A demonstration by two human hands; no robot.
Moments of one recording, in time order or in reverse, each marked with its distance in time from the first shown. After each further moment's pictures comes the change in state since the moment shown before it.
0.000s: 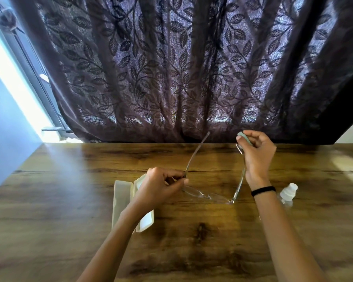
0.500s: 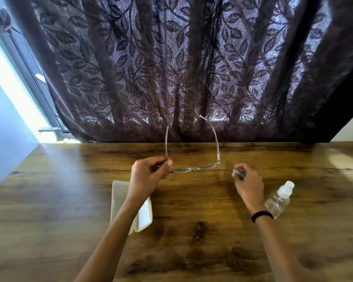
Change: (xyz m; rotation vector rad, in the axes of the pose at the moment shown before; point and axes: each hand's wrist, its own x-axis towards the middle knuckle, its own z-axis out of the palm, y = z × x) left_hand 0.008 -0.018 -0.003 -0.307 0.287 -0.162; right_hand -0.034 0.060 -0.043 -0.845 -0.237 -0.011
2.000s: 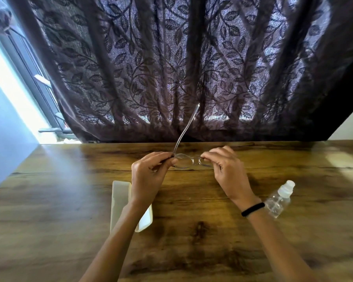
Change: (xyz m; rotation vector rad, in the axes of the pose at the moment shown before) left_hand -0.002 0.015 0.009 0.232 0.199 0.432; right_hand -0.012 -0.071 -0.010 -0.031 0.028 -0.793
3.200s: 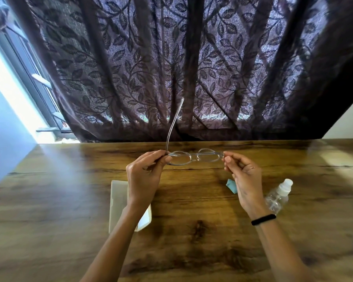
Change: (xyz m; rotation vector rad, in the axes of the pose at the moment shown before) left_hand -0.004 0.001 0.001 -0.036 0.111 -0.012; right_hand -0.023 0.013 -0.009 1.114 0.278 0.742
